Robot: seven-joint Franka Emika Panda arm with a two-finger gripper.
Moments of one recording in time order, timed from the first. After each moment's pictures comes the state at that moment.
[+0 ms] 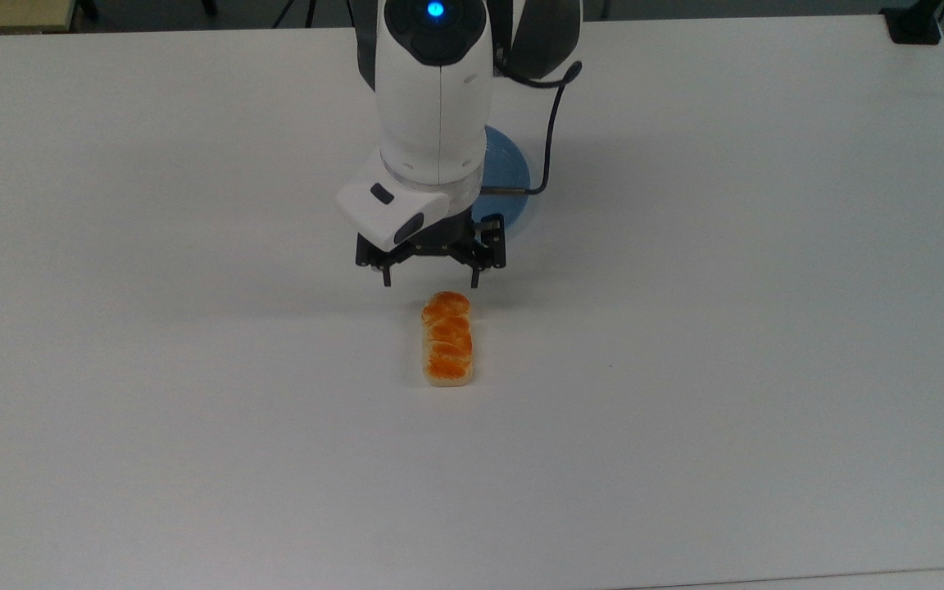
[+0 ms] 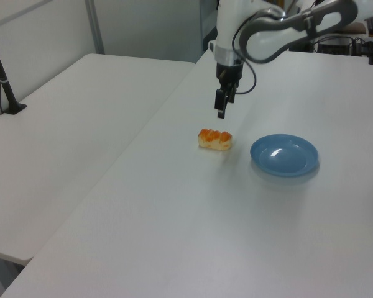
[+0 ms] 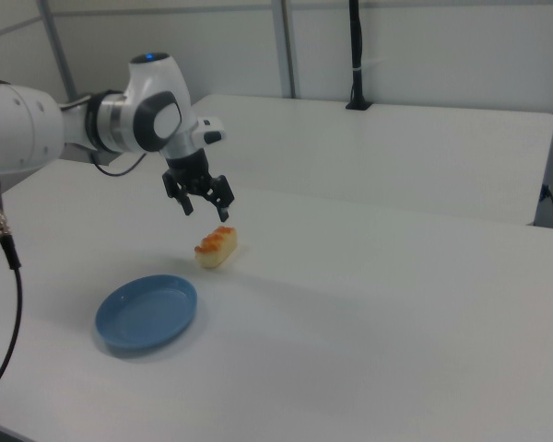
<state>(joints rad) 0.09 0.47 0.00 -1.50 -0.07 2.08 0.11</state>
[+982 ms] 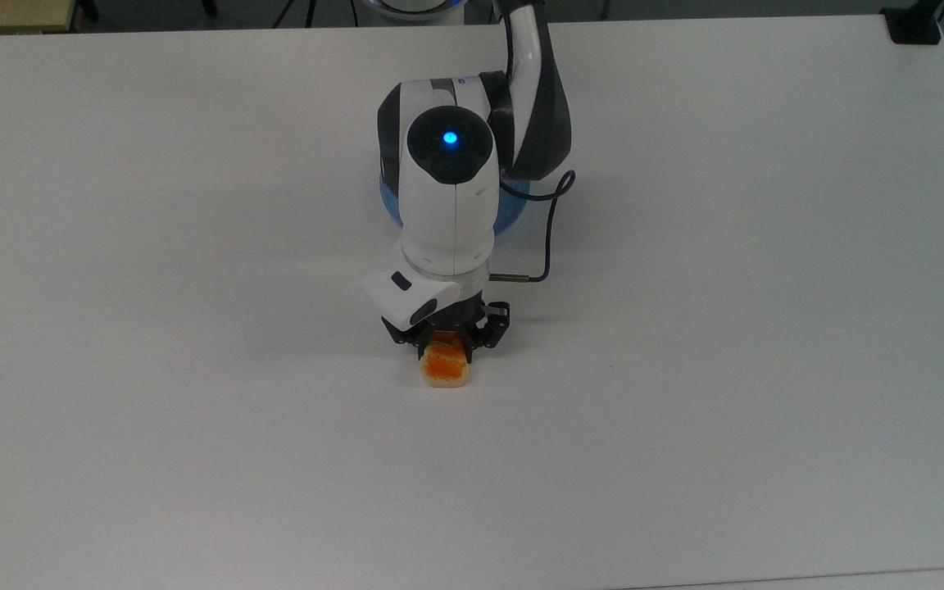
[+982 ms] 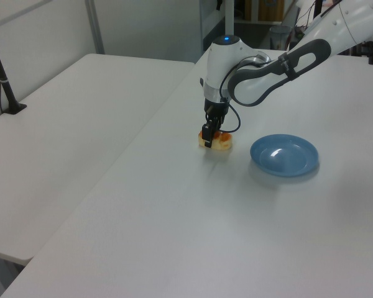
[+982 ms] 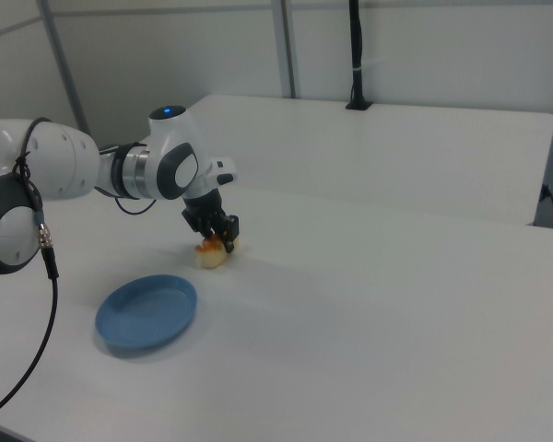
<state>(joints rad) 0.10 0.66 0.00 -1.47 -0.07 2.30 0.18</state>
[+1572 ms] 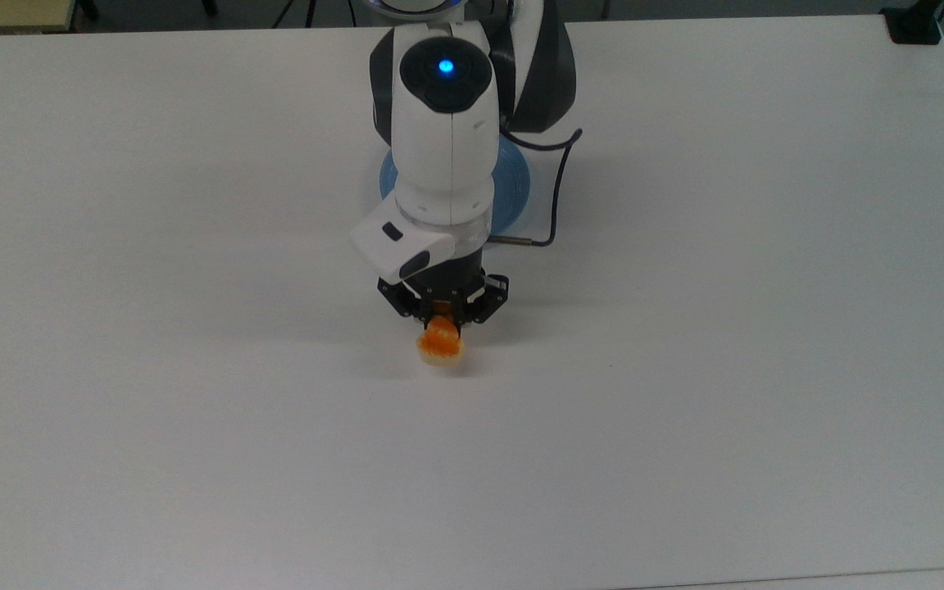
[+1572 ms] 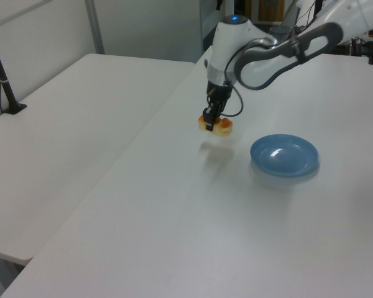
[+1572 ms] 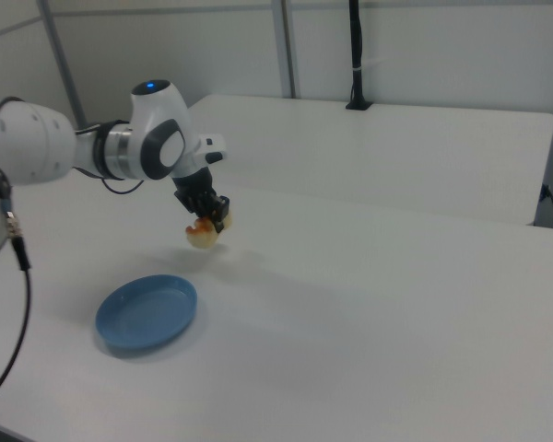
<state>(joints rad) 0.10 0.51 0.00 -1.57 -0.07 2.30 0.23</state>
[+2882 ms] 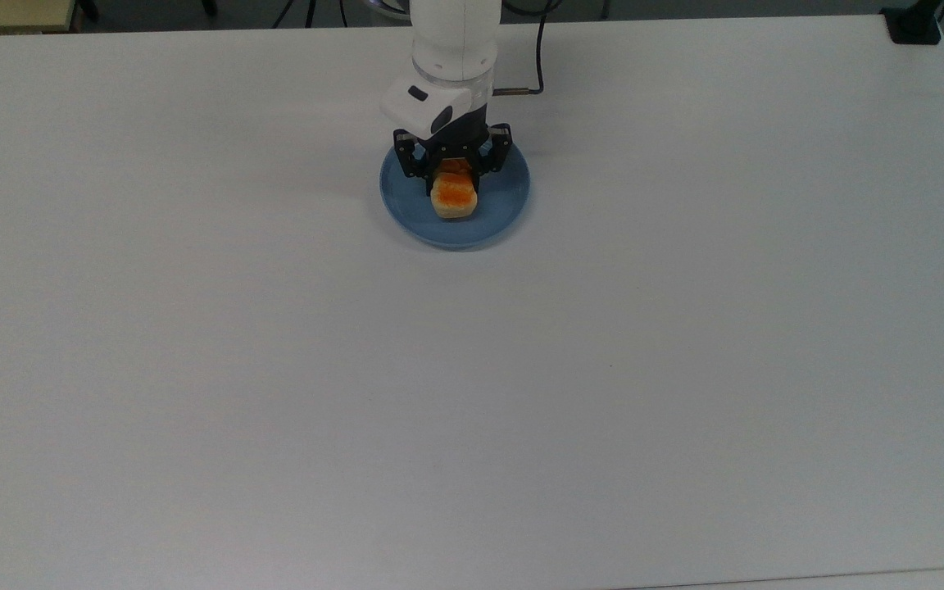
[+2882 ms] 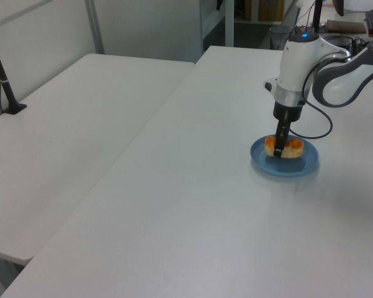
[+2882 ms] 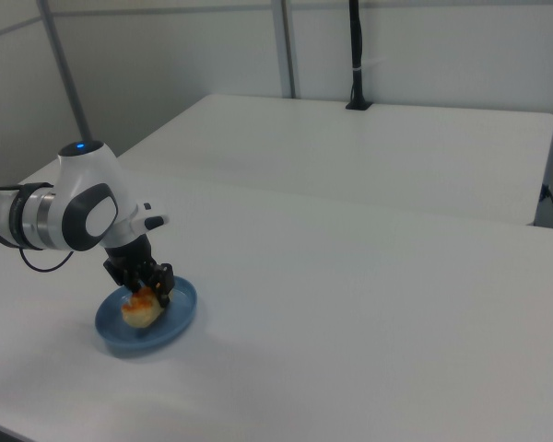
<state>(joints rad) 0.15 0.05 0.00 -2.32 -0.07 2.48 0.09</state>
